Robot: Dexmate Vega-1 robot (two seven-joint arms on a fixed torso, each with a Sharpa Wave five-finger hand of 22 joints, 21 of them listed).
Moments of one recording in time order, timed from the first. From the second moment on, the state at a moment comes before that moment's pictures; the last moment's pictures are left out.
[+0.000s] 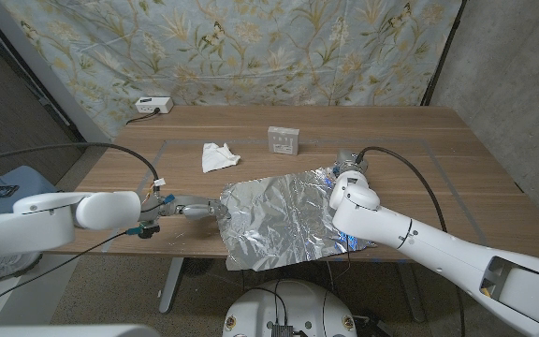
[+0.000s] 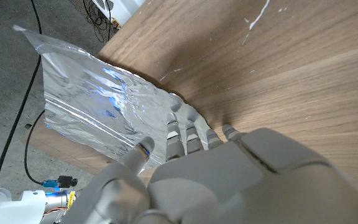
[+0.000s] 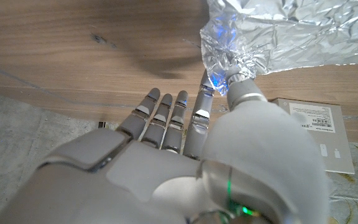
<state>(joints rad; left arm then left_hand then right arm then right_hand) 1.25 1.55 0.37 -2.11 -0.13 0.00 -0.18 0.04 0.20 0.78 0.18 0.21 0.30 -0.05 0.19 0.18 0.08 -0.03 0.21 0.18 -0.14 0.04 0.19 0.17 -0.18 0.02 0.20 0.18 -0.65 -0.57 -0.99 -1.98 -0.35 -1.31 -0.23 0.98 -0.02 0.36 -0.16 0.21 0.96 0.00 0.37 0.21 0.49 -0.01 0.24 0.19 0.32 -0.04 0.23 0.18 0.33 -0.02 0.20 0.17</state>
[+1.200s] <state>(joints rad) 1.26 1.55 0.37 -2.10 -0.15 0.00 -0.17 0.04 0.20 0.78 0.17 0.21 0.30 -0.05 0.19 0.18 0.07 -0.03 0.21 0.18 -0.14 0.04 0.19 0.17 -0.18 0.02 0.20 0.18 -0.69 -0.54 -0.96 -1.94 -0.37 -1.25 -0.29 1.07 -0.02 0.33 -0.17 0.21 1.10 -0.03 0.38 0.21 0.61 -0.04 0.24 0.19 0.41 -0.04 0.24 0.18 0.38 -0.04 0.20 0.17</state>
